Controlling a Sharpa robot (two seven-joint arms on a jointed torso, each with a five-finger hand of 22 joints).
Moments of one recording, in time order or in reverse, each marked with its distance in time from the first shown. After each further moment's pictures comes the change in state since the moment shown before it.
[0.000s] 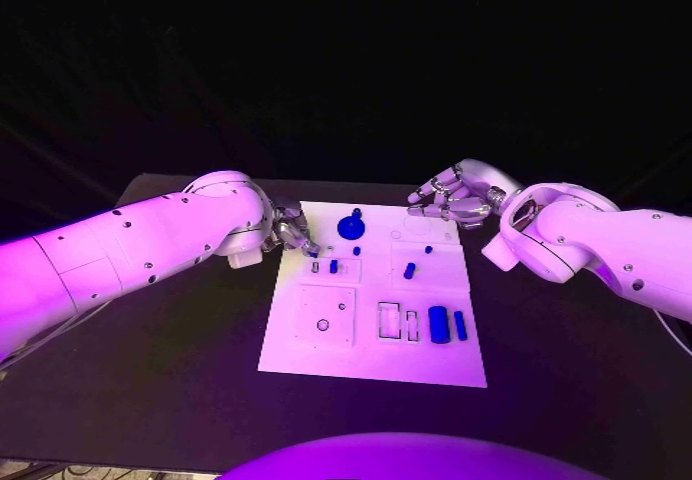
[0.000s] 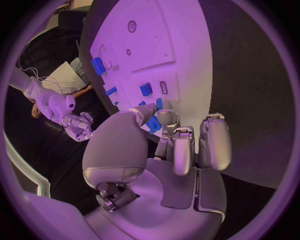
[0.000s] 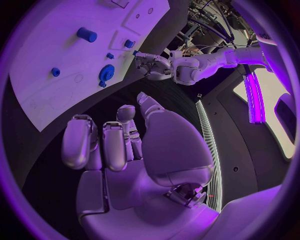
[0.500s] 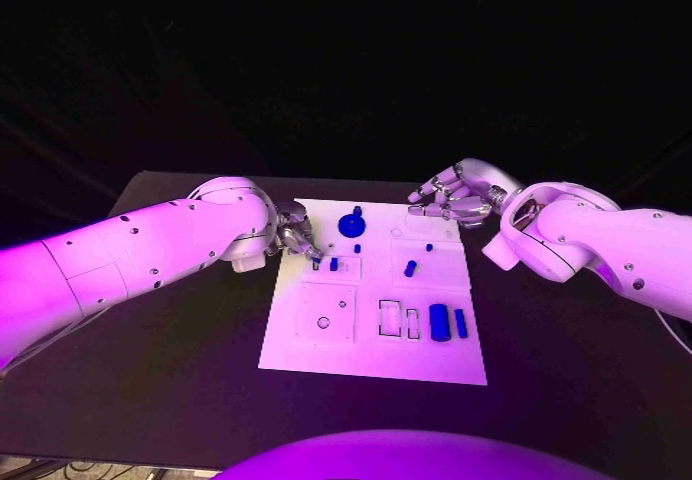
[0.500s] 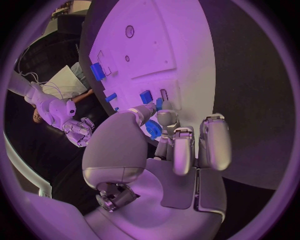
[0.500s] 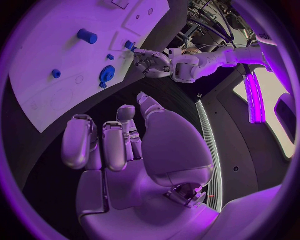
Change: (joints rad) left arm -0.020 0.007 -0.004 0.003 -0.027 0.007 0.013; left_hand -0.003 -0.003 0.003 -0.003 -0.001 0.005 -0.002 0.004 0.001 0.004 -0.004 0.002 0.005 0.000 0.000 0.000 0.000 0.000 0.000 0.000 0.004 0.000; right arm -0.003 0.001 0.000 -0.001 0.000 0.002 0.000; right_hand 0.000 0.000 0.000 0.000 0.000 0.000 0.000 0.000 0.000 0.000 0.000 0.000 0.000 0.000 0.000 0.000 0.000 0.000 0.000 0.000 0.000 0.000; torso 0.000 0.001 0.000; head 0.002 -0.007
